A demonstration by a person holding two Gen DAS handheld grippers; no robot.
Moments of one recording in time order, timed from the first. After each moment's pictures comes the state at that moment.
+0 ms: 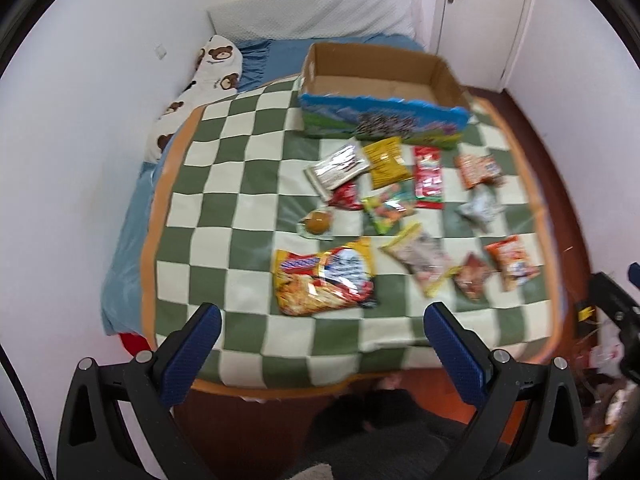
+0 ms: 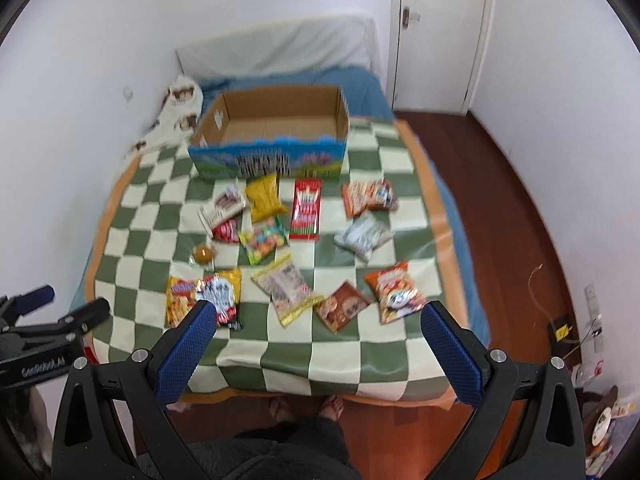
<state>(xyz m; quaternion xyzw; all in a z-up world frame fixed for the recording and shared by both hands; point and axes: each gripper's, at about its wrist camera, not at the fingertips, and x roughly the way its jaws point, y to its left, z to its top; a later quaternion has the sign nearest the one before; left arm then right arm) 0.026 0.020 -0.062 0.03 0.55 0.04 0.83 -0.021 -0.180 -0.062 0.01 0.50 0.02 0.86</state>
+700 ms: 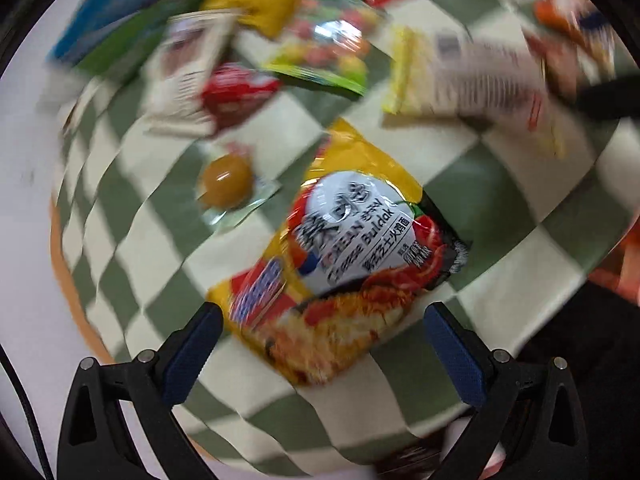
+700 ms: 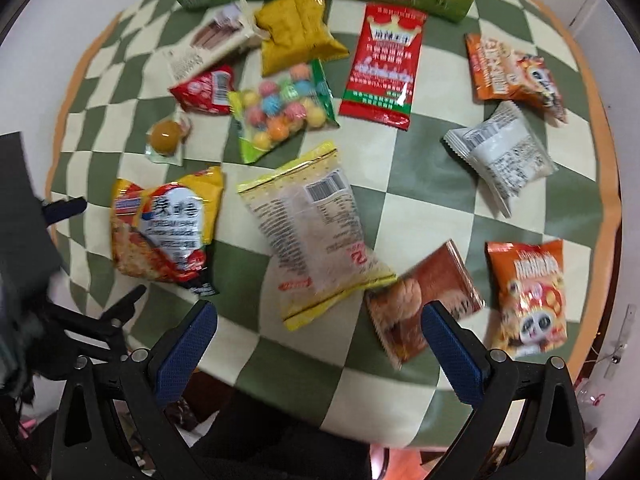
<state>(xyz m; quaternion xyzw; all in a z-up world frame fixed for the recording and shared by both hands) 0.108 -0.017 -0.317 0.37 0.65 -0.14 0.65 0.124 -0.134 -0.315 -0.03 0.70 0.14 0.70</state>
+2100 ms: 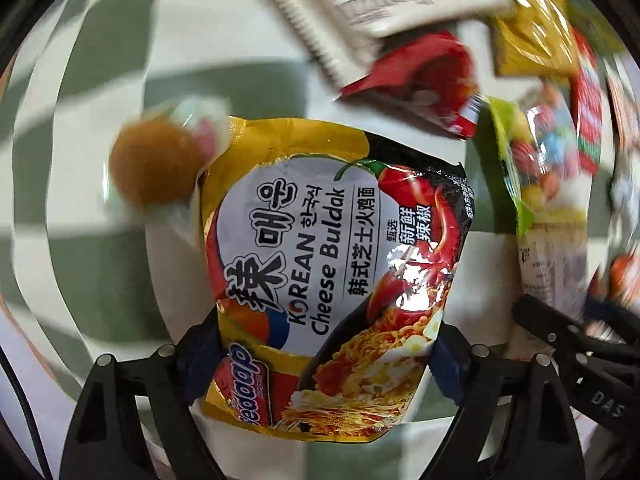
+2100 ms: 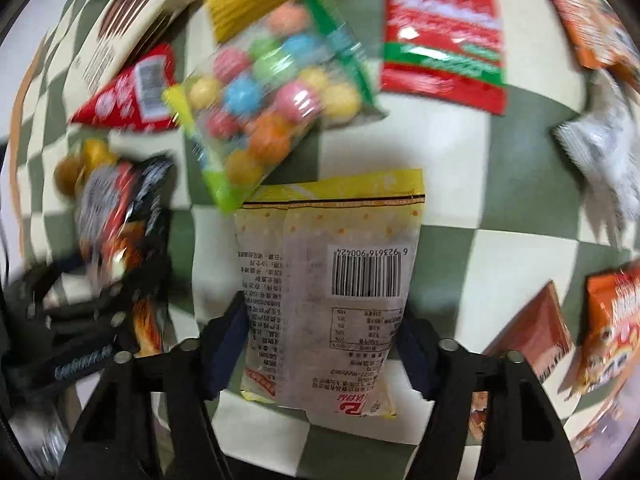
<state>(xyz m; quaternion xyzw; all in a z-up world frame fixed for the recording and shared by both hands) 0.169 0.188 -0.284 -0.05 0.75 0.01 0.66 0.211 -0.062 -0.431 0.06 0.76 0.07 0.64</state>
